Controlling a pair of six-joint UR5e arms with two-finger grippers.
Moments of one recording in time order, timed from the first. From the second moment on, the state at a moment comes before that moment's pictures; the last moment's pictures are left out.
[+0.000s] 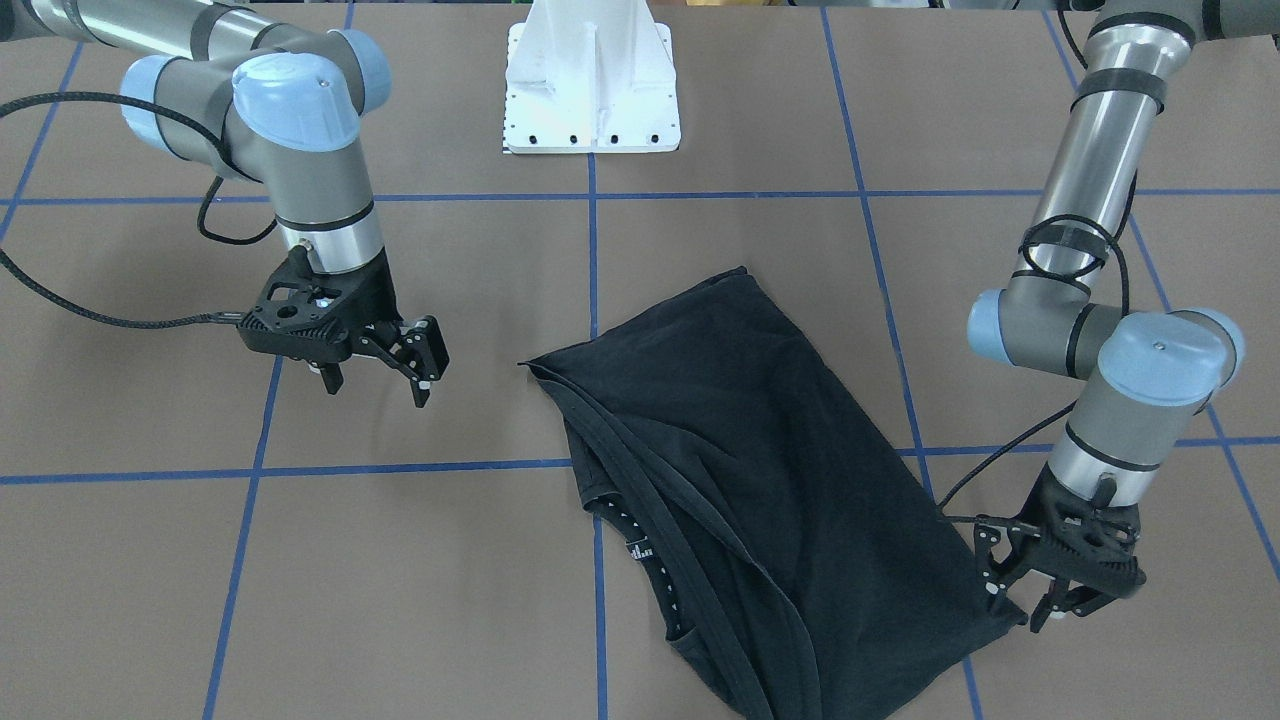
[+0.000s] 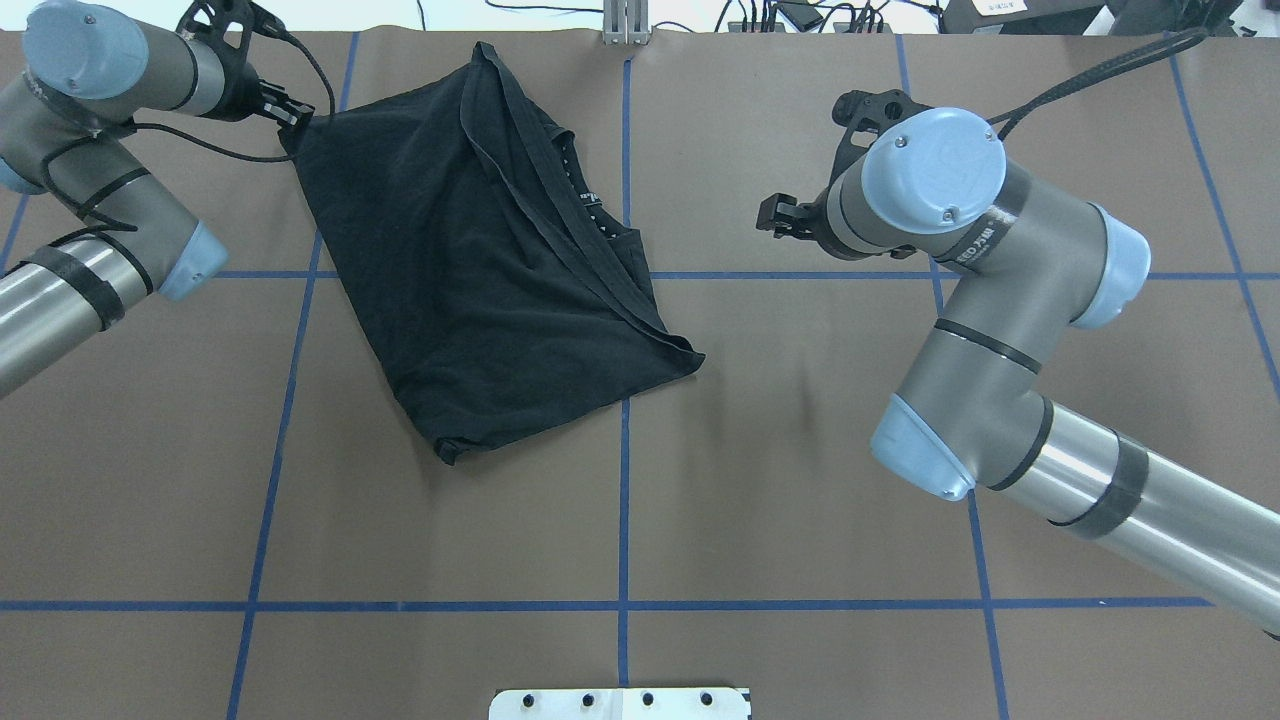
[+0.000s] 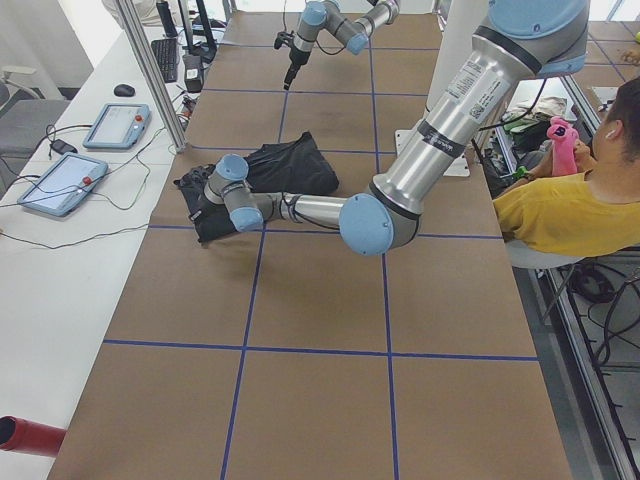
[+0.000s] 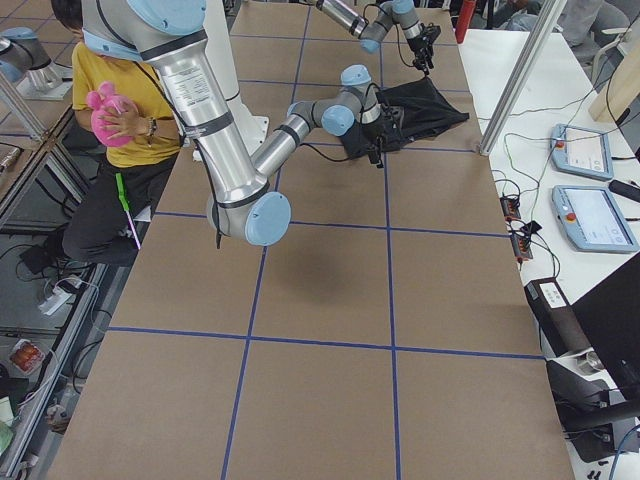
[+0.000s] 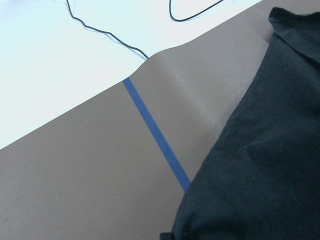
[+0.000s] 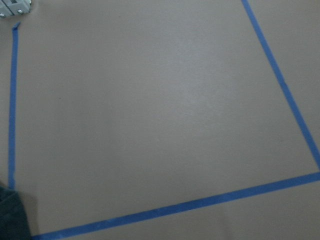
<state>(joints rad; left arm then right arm) -1.02 -2.20 -0.97 -2.57 -1.87 -0.38 0.69 -1.02 1.71 -1.42 1.67 1.33</state>
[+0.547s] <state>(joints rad) -1.03 -2.12 -1.08 -2.58 -1.90 -0.40 0.65 -0.76 1.30 -1.14 1.65 1.50</state>
